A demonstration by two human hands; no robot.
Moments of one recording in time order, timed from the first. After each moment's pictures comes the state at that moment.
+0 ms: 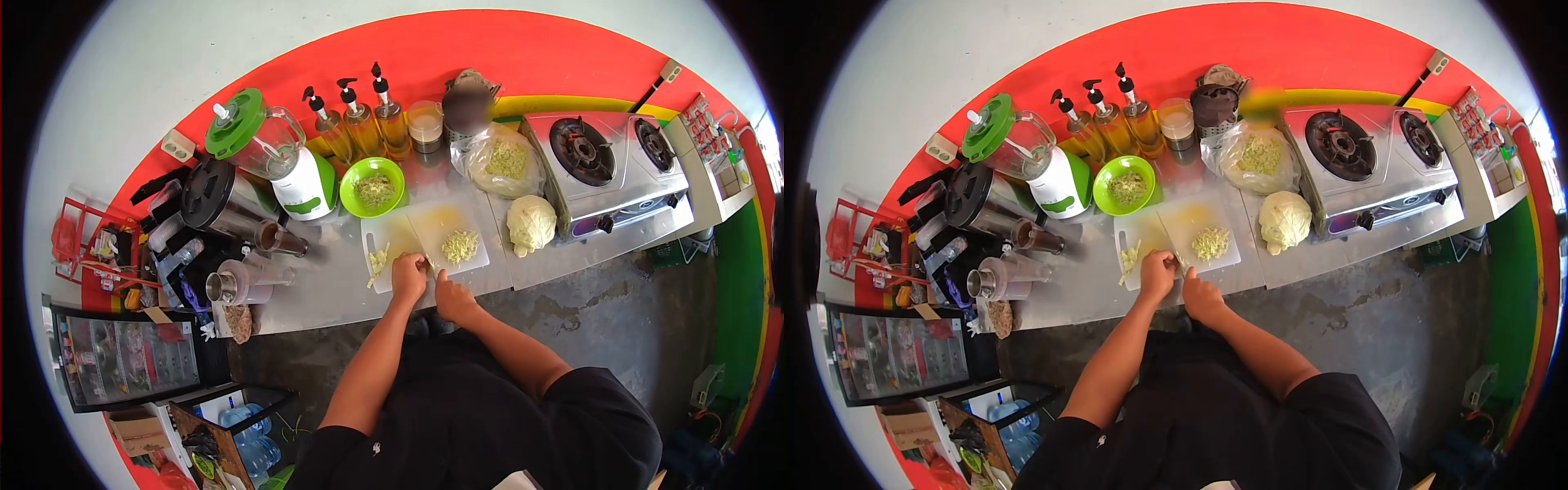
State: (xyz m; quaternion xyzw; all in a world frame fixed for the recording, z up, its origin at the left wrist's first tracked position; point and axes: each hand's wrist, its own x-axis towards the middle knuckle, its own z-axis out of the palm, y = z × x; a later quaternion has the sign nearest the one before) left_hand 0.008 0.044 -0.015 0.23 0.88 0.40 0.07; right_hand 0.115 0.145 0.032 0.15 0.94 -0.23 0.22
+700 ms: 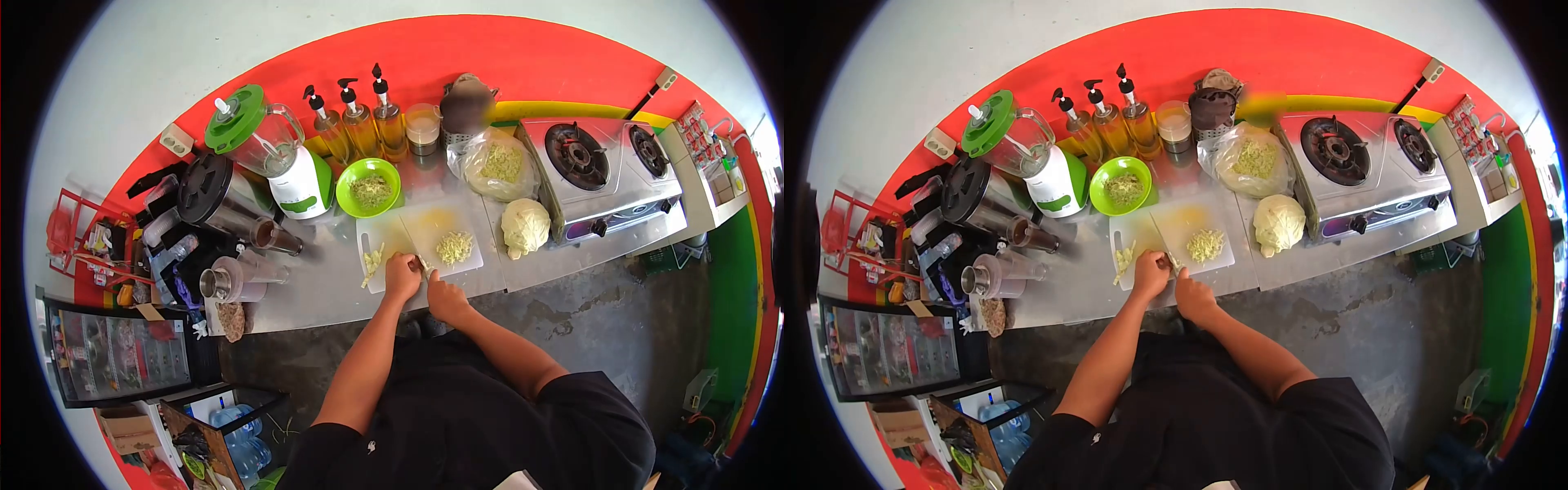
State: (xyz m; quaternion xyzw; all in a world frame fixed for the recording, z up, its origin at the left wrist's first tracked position) left_hand 0.000 0.041 -0.023 0.24 0.87 0.42 0.08; right_hand 0.112 0.142 0.034 0.15 0.93 -0.25 0.20
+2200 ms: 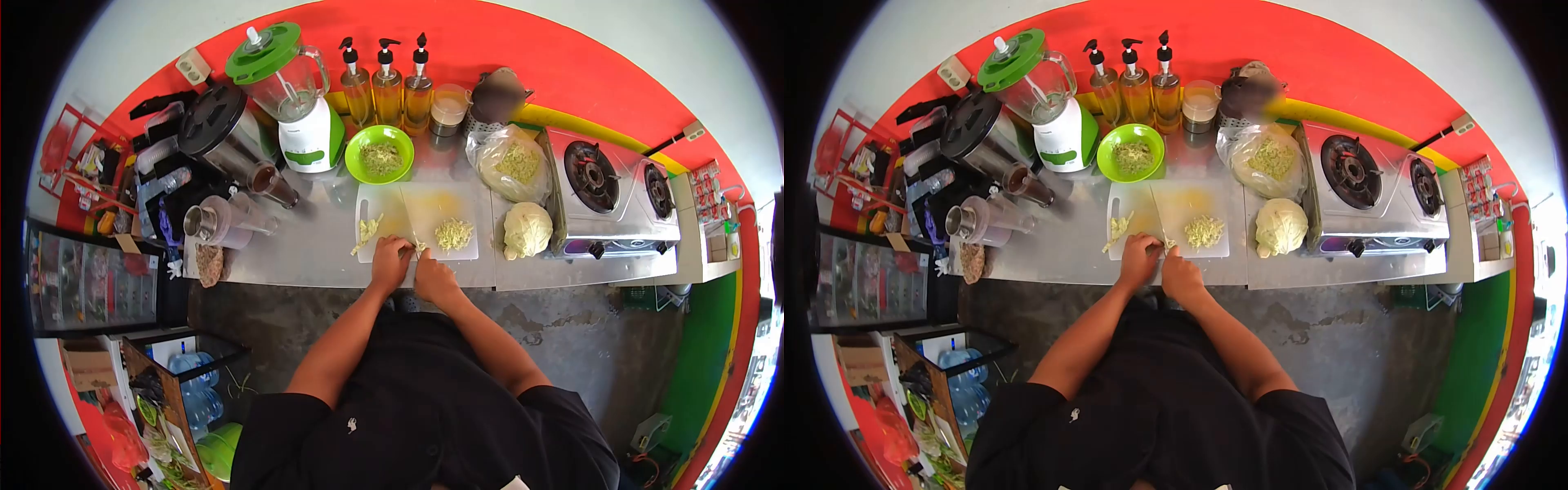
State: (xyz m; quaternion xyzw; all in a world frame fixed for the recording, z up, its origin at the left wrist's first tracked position) left_hand 0.028 0.022 -0.022 0.22 0.87 0.44 0.02; right_hand 0.097 0.141 0.036 0.13 0.94 -0.23 0.21
